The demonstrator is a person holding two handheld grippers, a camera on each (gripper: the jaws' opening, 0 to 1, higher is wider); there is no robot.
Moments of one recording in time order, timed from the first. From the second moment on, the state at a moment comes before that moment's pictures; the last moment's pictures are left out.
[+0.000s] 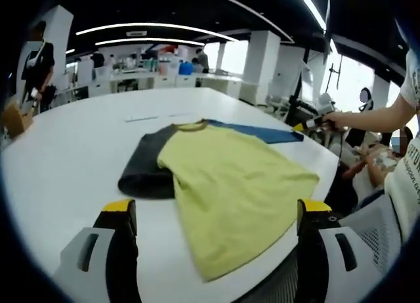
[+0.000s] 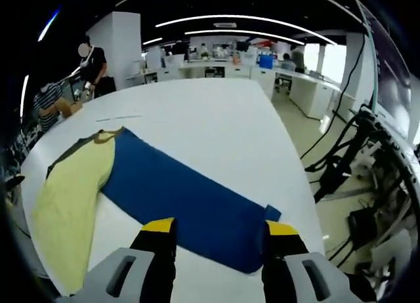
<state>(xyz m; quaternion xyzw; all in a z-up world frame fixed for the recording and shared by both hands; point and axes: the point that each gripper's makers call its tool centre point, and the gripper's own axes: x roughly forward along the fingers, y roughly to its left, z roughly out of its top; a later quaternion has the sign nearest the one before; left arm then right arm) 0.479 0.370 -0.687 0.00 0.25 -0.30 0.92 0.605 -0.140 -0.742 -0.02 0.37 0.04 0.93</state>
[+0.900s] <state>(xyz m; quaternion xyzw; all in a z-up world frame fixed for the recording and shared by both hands) 0.476 0.376 -0.690 -0.01 0.26 -0.29 0.92 0.590 -0.158 -0.767 0.01 0.43 -0.03 0.90</state>
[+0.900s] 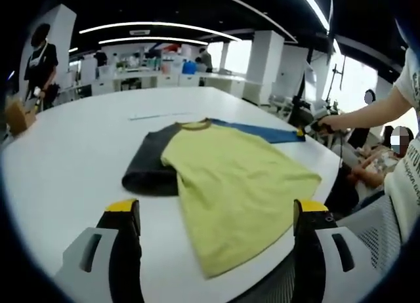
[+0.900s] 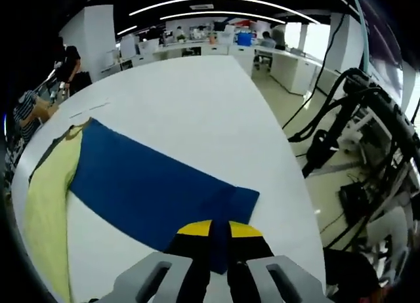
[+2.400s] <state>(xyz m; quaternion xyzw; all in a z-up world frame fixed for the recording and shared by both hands) 0.477 0.382 -0.686 0.00 0.25 -0.29 0.92 0.614 -0.183 -0.761 -0.05 0.41 -0.01 0.91</state>
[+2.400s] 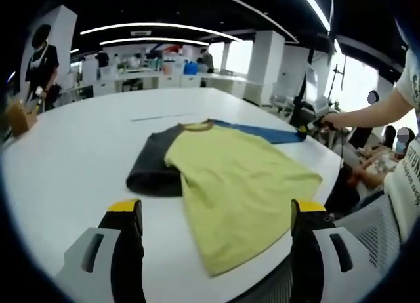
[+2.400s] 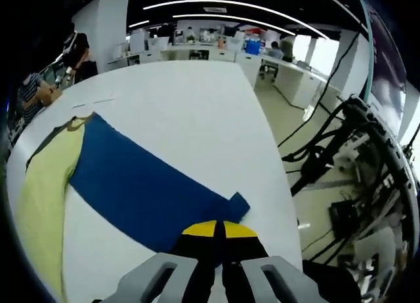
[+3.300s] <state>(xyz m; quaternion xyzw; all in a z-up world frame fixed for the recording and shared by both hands) 0.476 0.382 -0.683 0.00 0.25 -0.29 0.93 0.654 -0.105 -0.714 -0.04 0.36 0.06 0.93</state>
